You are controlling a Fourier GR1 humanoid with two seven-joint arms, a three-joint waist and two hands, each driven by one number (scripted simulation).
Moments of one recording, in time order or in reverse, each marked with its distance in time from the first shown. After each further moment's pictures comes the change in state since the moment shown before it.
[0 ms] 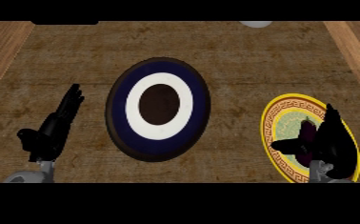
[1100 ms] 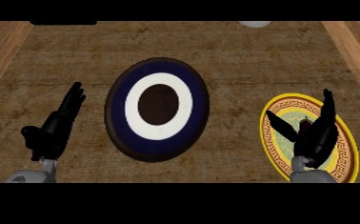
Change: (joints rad) left arm -0.006 0.012 -0.038 -0.033 0.016 0.055 0.036; right arm -0.047 0.010 -0.004 0.371 -0.280 -0.856 -0.748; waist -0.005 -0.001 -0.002
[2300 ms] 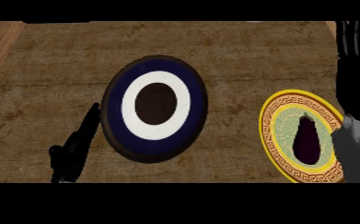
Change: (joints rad) left arm 0.118 -0.055 -0.134 -0.058 -0.023 0.087 0.029; right arm -0.286 -0.155 -0.129 -0.325 -0.906 0.770 -0.555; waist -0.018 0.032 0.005
